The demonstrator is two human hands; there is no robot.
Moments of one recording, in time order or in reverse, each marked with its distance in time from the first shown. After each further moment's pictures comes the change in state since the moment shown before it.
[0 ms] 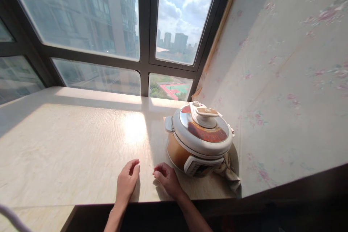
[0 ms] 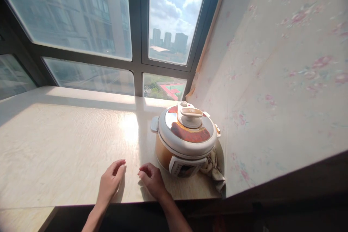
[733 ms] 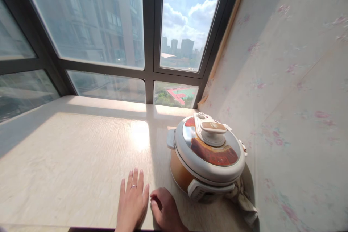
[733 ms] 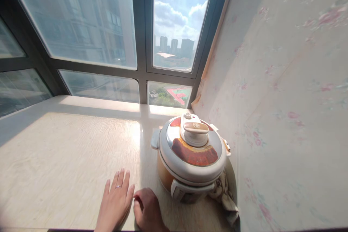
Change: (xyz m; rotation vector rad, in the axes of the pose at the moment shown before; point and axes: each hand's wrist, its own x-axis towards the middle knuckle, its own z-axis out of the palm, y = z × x) left_hand -0.013 -0.006 0.025 1.098 -0.056 0.413; right_hand -0.009 0.018 0.007 -0.599 -0.011 -0.544
